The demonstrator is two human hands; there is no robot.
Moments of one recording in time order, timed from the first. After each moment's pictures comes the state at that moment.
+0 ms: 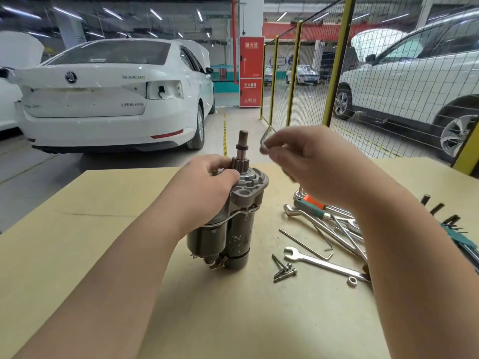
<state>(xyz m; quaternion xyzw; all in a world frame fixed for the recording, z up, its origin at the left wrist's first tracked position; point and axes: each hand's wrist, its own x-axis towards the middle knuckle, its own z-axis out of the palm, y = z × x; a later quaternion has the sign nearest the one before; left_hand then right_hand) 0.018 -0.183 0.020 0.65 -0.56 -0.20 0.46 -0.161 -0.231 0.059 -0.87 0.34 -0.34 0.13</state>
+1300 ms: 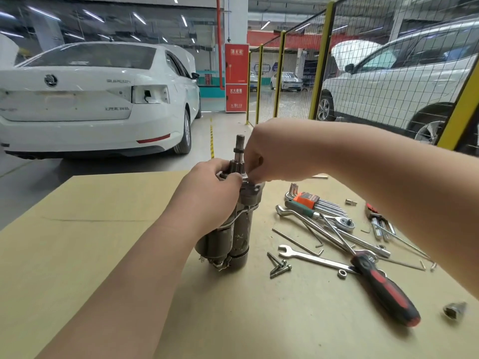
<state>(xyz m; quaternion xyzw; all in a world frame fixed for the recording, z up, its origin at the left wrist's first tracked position) 0.007 -0.180 0.020 0.66 -0.58 -0.15 0.45 -0.125 -0.220 0.102 -0.93 0.35 -0.02 -0.13</state>
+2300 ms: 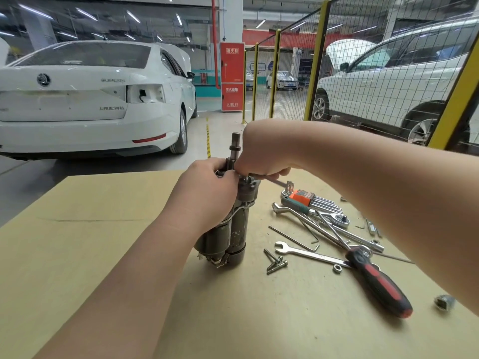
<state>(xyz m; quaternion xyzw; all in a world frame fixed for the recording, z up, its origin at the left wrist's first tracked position) 0.006 -0.185 0.018 0.67 -0.58 -0.14 0.44 -0.102 -0.225 0.099 -0.85 0.52 -0.03 0.05</state>
